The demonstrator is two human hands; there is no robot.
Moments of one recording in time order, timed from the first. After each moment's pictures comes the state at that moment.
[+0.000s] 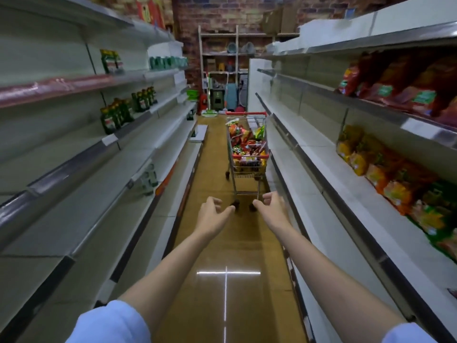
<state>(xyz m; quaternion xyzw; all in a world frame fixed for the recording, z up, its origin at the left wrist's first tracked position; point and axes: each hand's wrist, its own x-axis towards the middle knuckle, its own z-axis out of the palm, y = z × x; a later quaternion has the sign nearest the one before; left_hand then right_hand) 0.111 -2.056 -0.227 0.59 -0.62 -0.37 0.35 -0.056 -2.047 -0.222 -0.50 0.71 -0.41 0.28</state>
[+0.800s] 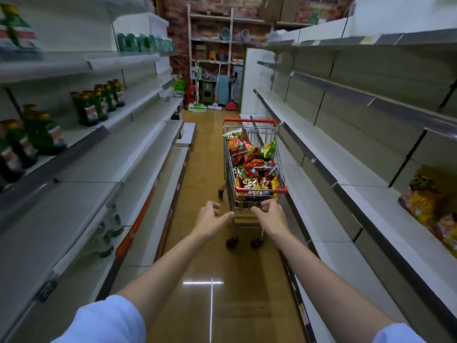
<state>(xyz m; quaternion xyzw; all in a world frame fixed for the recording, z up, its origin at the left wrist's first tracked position) 0.112 -2.617 -0.254 0.58 -0.64 -0.40 0.29 -0.057 -2.595 -0.250 -0.48 0.74 -0.38 0.28</state>
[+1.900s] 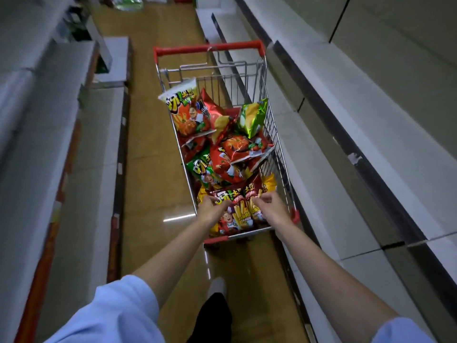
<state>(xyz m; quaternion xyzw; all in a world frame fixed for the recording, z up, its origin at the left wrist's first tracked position) -0.131 -3.194 -0.434 0.63 -0.49 -0.59 0.14 -0.287 -3.135 -0.433 -0.30 0.80 -0.33 0.41</state>
